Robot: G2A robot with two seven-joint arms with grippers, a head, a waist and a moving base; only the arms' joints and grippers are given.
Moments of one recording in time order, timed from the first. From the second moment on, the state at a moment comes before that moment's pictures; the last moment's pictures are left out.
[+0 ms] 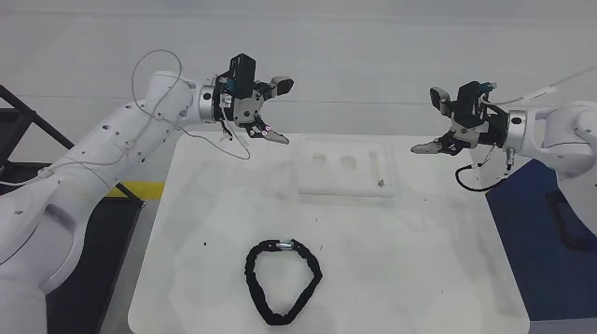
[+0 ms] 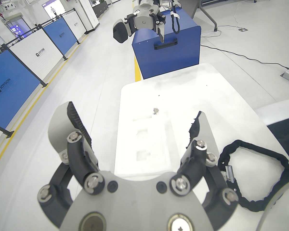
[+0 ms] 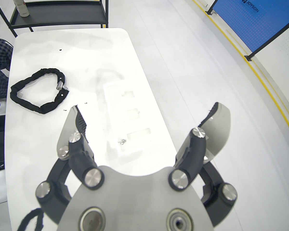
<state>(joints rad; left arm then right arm) 0.16 -0.91 -0.17 -1.00 1.16 -1.01 0.81 -0.63 -0.71 0.89 -1.38 -0.73 -1.01 0.23</state>
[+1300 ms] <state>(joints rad) 0.16 -0.91 -0.17 -1.00 1.16 -1.01 0.81 -0.83 -0.80 0.72 -1.43 -0.39 -0.33 0.70</state>
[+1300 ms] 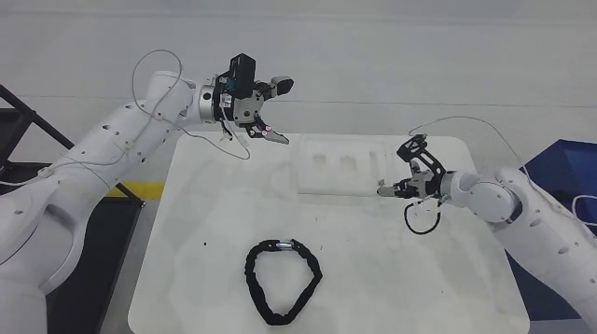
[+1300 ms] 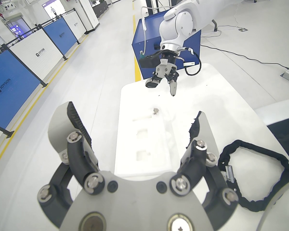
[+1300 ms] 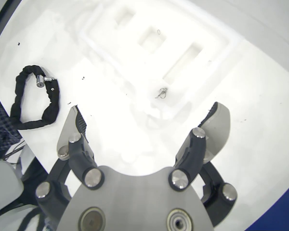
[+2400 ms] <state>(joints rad) 0.16 -0.91 -0.17 -1.00 1.16 -1.01 0.81 -0.72 -0.97 0.58 -1.19 -0.25 -0.13 0.70</state>
